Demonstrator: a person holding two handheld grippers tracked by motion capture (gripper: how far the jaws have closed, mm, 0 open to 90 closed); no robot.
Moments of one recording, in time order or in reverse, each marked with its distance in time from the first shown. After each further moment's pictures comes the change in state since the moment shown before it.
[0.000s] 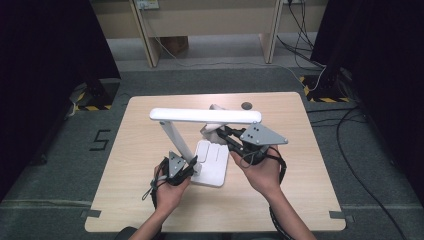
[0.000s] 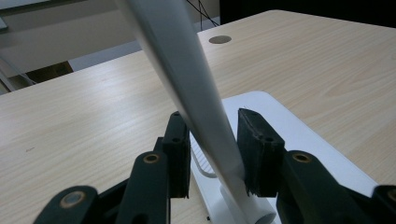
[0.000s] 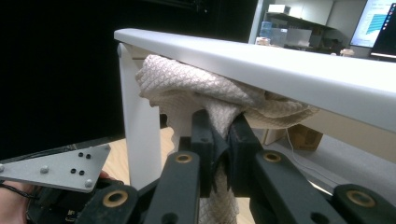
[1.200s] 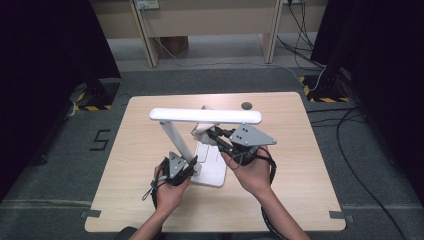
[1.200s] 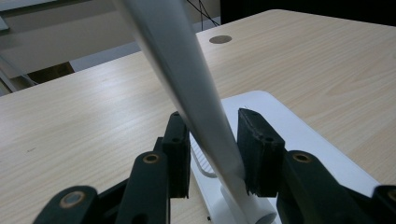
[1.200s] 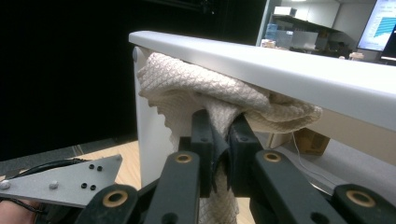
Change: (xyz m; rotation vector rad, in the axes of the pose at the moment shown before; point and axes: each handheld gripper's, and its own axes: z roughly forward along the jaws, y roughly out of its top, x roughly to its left) left arm -0.001 0.000 0.000 -0.002 0.004 0.004; right arm 0.015 0.003 0.016 -0.002 0.022 0.001
